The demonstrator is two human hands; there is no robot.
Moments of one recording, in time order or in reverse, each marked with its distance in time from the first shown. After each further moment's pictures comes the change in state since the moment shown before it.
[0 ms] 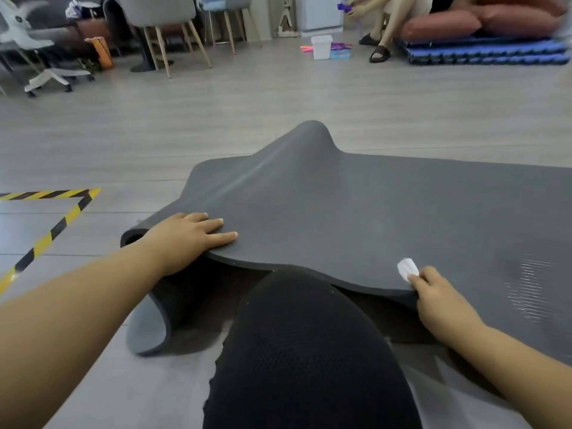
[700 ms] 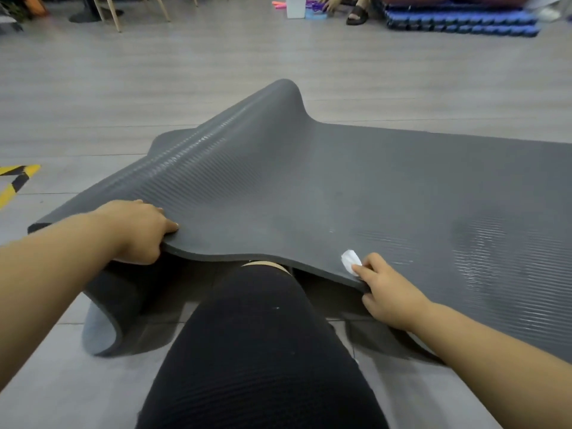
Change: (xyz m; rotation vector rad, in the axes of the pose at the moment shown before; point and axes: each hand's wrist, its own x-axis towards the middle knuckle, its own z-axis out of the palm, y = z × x) left_hand 0.025 -0.015 0.006 -0.141 -0.342 -0.061; right_hand 0.017 -0.033 0.024 0.093 -0.144 -0.244
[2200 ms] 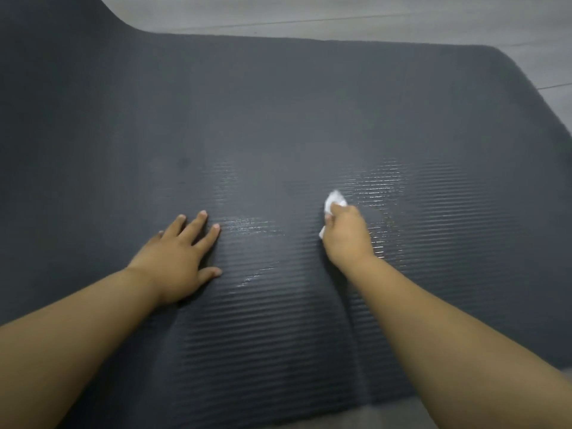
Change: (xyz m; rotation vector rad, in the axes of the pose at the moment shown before) left_hand 0.234 0.316 -0.077 -0.134 0.142 0.392; right_hand 0.069 0.237 0.023 0.260 0.336 0.696
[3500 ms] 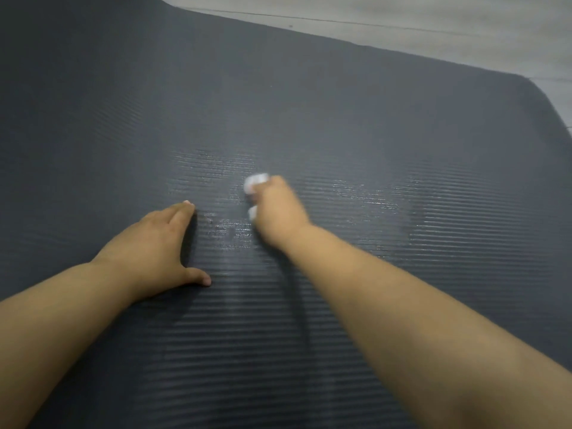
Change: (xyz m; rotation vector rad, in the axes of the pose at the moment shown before) left_hand -0.005 -0.034 -0.002 -0.432 0.119 -0.173; right_hand 0.044 -0.113 0.069 -0.011 -0.165 -0.529
